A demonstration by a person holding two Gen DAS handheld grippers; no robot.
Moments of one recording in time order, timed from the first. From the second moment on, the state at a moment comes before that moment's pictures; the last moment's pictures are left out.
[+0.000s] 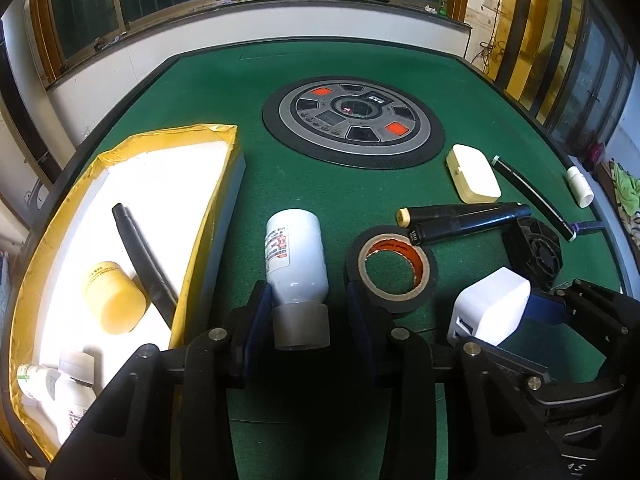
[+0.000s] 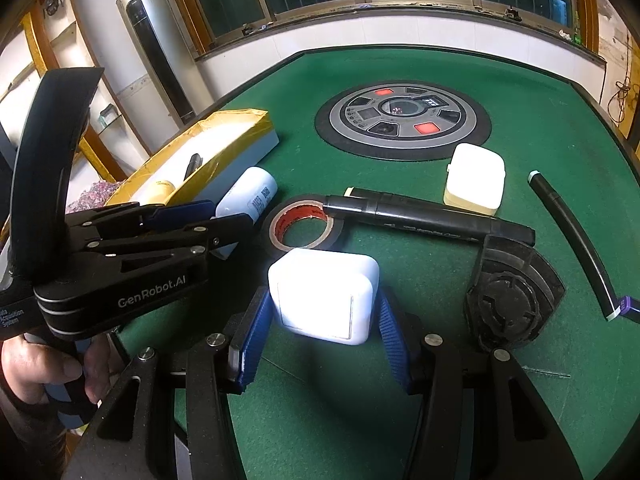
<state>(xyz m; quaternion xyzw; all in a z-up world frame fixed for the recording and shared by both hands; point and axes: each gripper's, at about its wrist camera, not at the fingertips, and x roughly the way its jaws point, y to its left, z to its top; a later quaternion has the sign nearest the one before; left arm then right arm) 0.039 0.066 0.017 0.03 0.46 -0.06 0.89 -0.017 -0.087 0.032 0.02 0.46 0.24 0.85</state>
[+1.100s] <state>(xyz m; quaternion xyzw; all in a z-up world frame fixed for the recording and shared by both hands) -0.026 0.050 0.010 0.04 0.48 -0.10 0.87 -0.037 -0.102 0.040 0.01 0.44 0.25 0.86</state>
